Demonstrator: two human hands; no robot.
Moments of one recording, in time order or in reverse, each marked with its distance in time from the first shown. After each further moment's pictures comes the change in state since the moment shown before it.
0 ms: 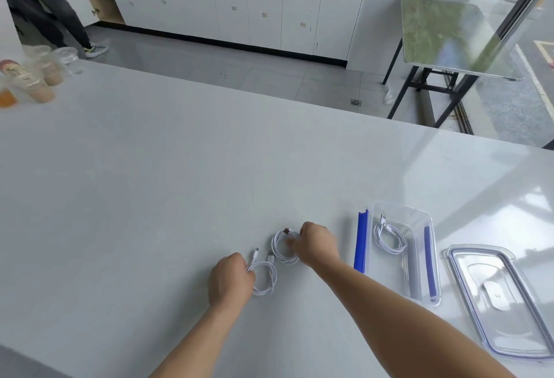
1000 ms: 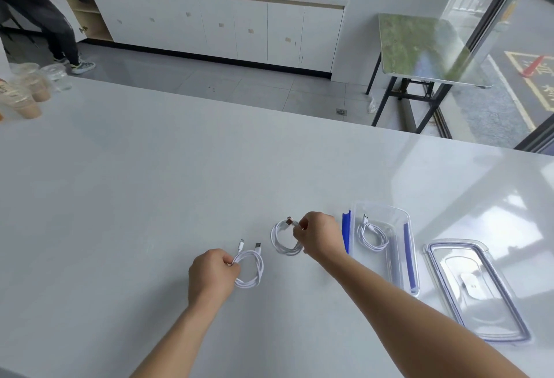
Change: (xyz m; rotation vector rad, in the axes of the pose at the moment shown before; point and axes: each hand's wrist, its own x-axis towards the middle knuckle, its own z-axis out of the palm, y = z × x) left_hand -0.016 0.004 -0.038 -0.352 0.126 -0.026; right_hand -0.035 0.003 -0.056 0.160 0.161 -0.093
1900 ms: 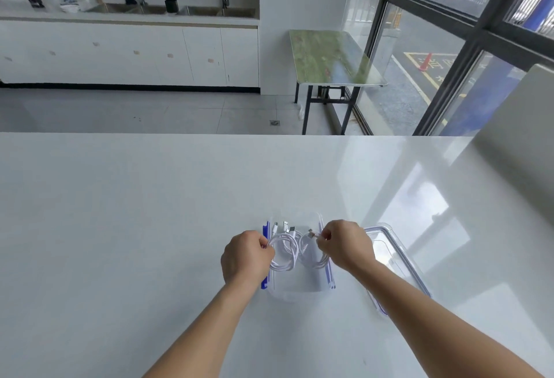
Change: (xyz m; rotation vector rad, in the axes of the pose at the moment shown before) left_hand -0.054 0.193 0.104 0.076 -0.166 0.345; right_hand -0.033 0.159 -0.136 -0.218 0.220 0.192
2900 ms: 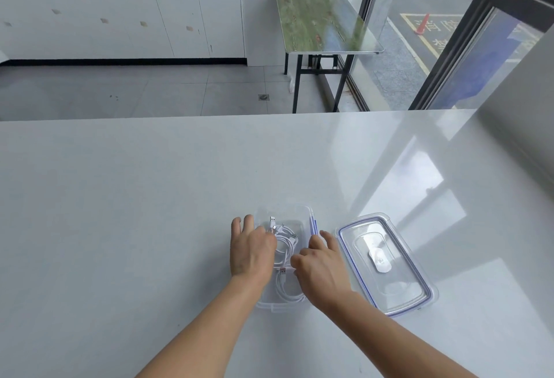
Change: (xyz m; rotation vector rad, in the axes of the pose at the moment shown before) left_hand 0.042 0.008 0.068 0.715 0.010 0.480; right_hand -0.018 0.001 0.058 -0.418 -0.011 -0.429
